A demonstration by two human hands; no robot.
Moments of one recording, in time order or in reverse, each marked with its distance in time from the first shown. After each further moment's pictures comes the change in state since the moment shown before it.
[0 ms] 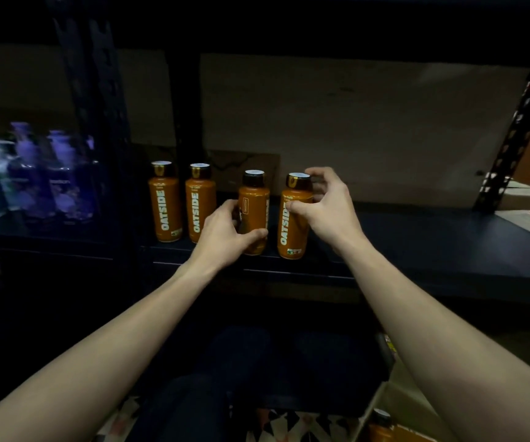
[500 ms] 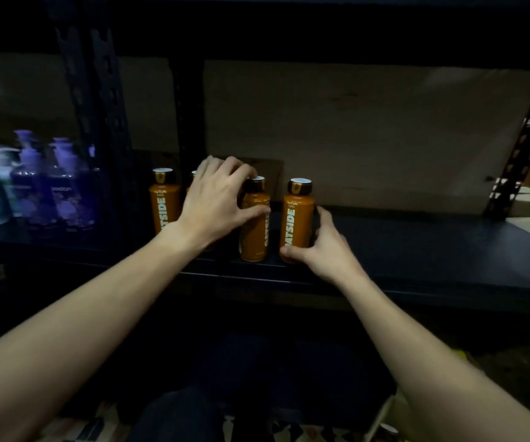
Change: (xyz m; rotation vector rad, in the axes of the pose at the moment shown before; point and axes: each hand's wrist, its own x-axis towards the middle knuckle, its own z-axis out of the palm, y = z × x) left_hand 0.039 0.025 -0.039 0.673 0.259 0.557; right_hand -0.020 0.029 0.008 -0.199 -0.191 0.170
